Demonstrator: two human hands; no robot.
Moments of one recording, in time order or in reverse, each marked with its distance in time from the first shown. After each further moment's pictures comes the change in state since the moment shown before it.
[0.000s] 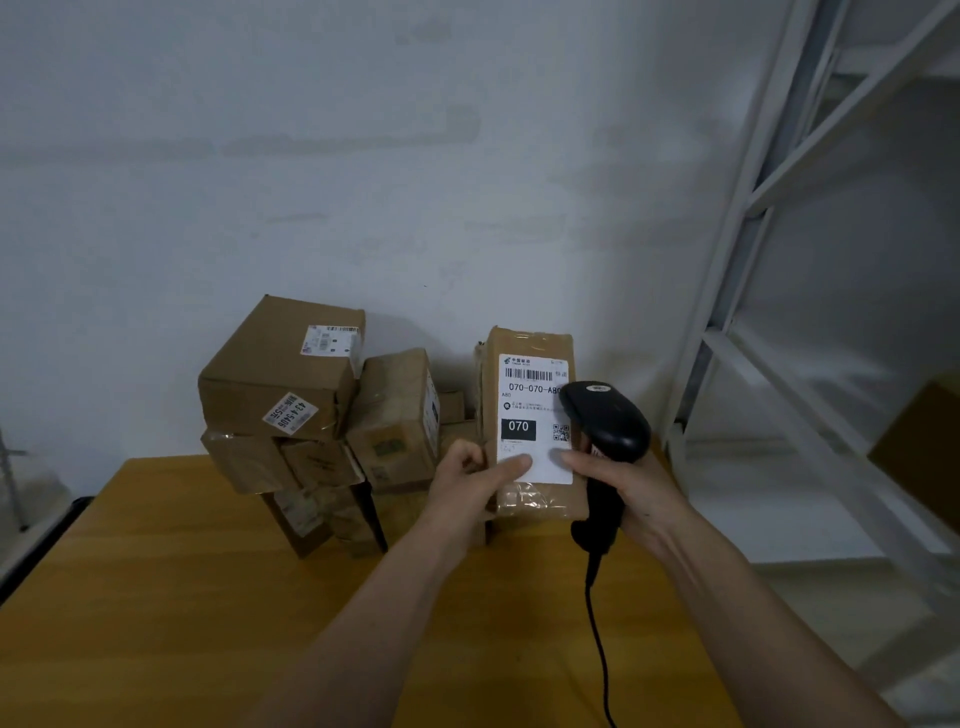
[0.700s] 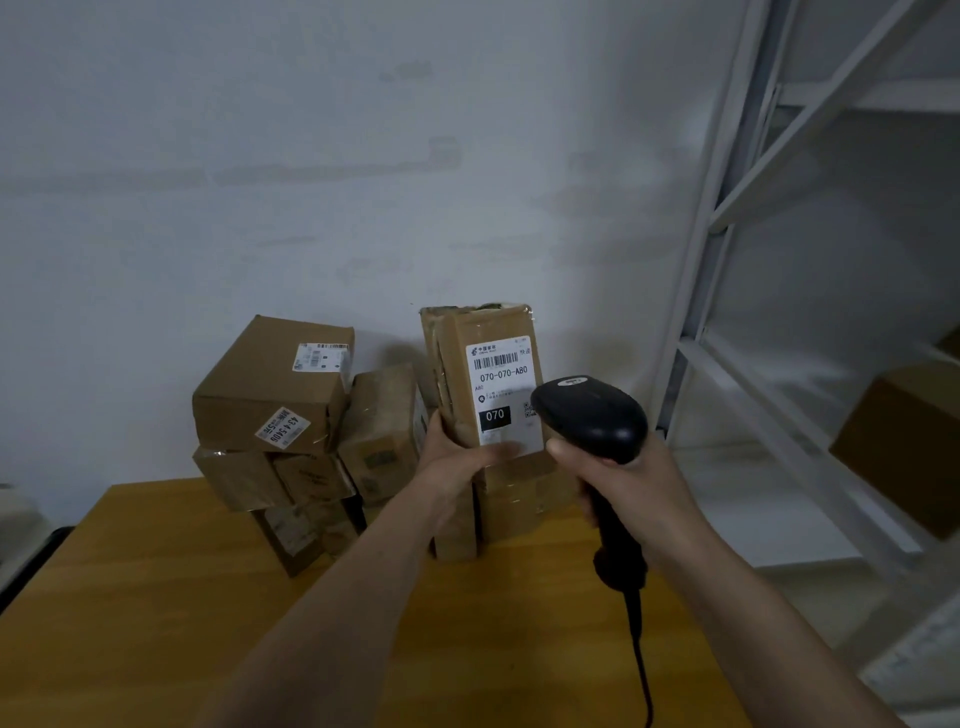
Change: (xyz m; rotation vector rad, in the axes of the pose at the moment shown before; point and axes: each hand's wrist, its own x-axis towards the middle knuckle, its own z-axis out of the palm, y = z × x) left_hand 0.020 0.026 0.004 0.110 0.025 0.092; right_hand -0.062 -0.037 0.031 -0.392 0.131 -0.257
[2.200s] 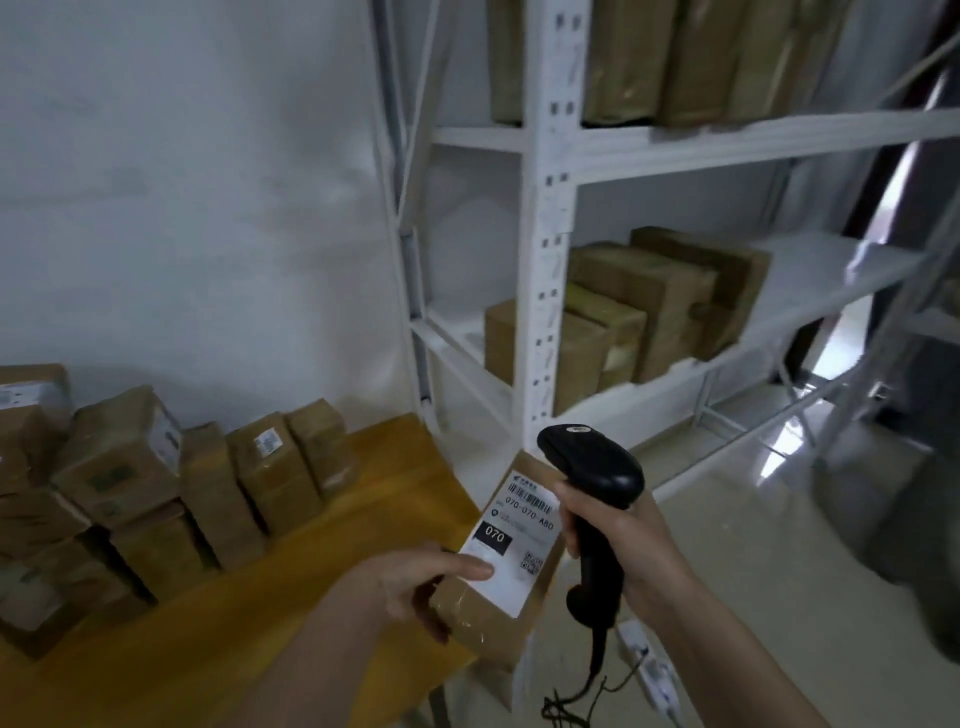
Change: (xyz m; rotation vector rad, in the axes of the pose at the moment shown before) left_hand -0.206 -0.066 0.178 0.432 -1.023 -0.512; right_hand -0.269 0.018 -0.179 0.263 0.495 0.166
